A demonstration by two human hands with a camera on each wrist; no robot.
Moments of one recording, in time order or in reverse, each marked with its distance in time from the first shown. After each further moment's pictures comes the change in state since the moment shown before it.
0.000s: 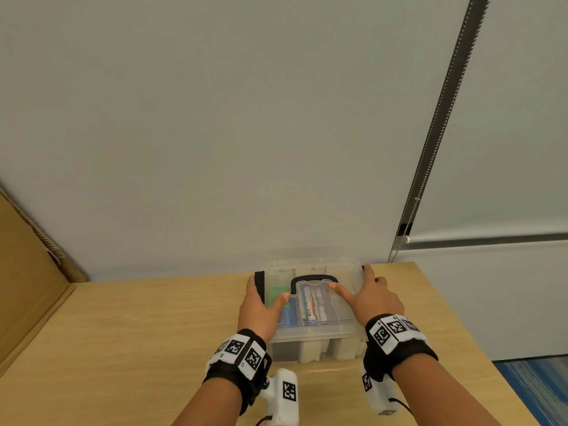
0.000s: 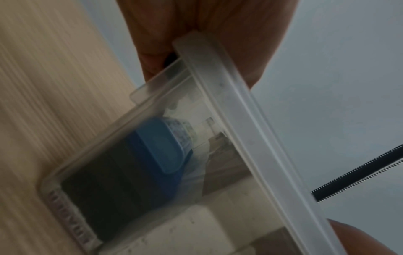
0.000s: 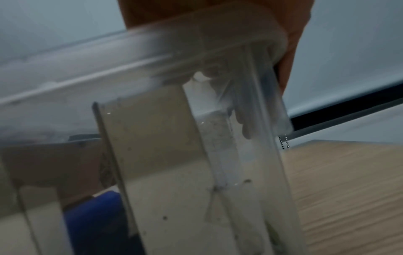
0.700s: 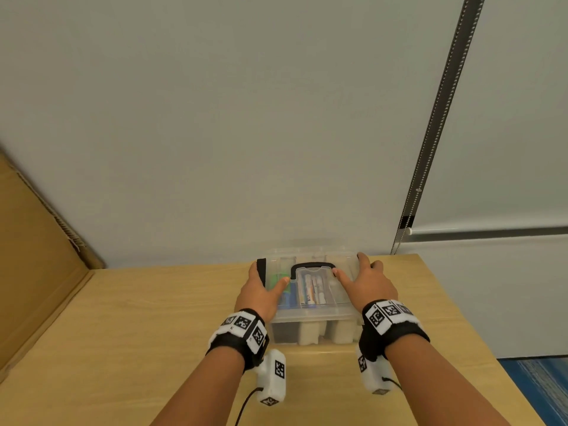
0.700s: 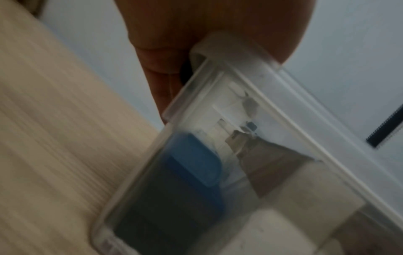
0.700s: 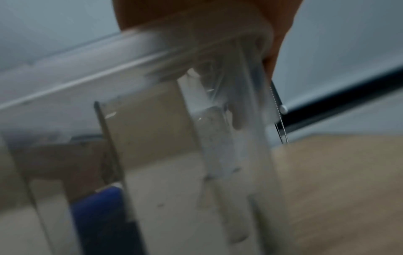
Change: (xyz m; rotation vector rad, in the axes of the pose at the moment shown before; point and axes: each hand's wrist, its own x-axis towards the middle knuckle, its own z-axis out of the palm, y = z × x) left_hand -0.013 0.017 -0.007 0.226 -0.008 0.019; right_hand 0.000 0.004 0.000 0.045 0.011 -0.098
